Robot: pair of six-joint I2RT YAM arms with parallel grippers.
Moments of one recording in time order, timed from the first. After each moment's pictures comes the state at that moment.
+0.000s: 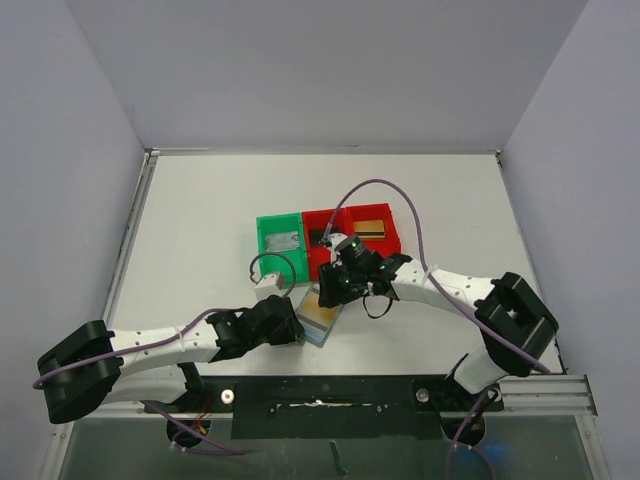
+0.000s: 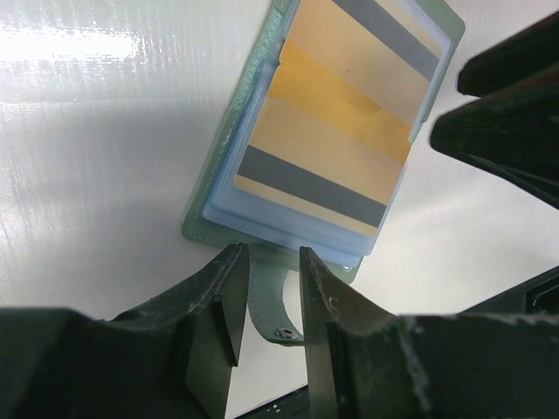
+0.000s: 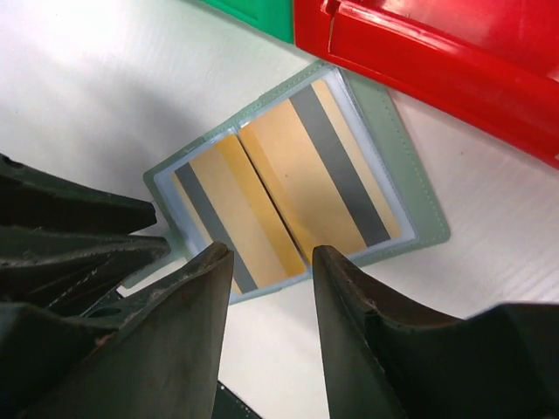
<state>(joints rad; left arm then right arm) -1.07 1.15 0.41 -0.10 -0.28 -1.08 0.82 1.53 0.91 -0.32 -0.19 0.43</state>
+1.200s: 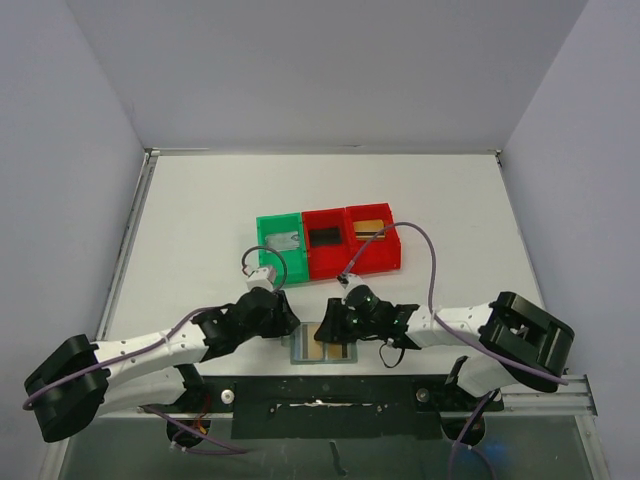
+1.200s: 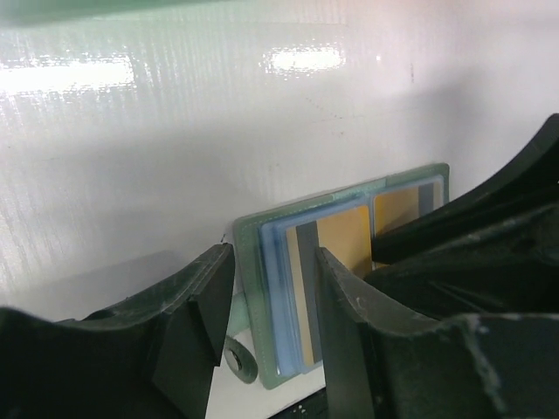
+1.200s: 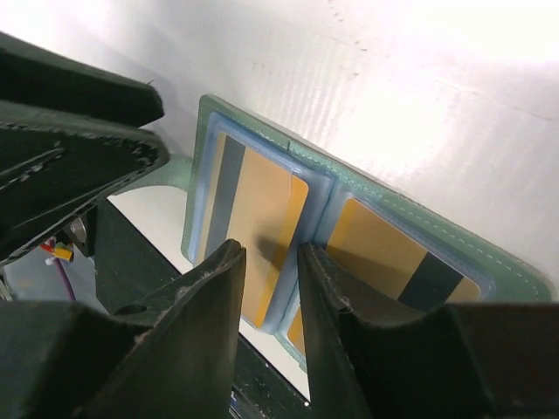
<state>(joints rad) -0.95 1.07 0.36 -0.07 -0.20 -0.95 1.00 1.43 0.48 0.20 -0.14 0.88</state>
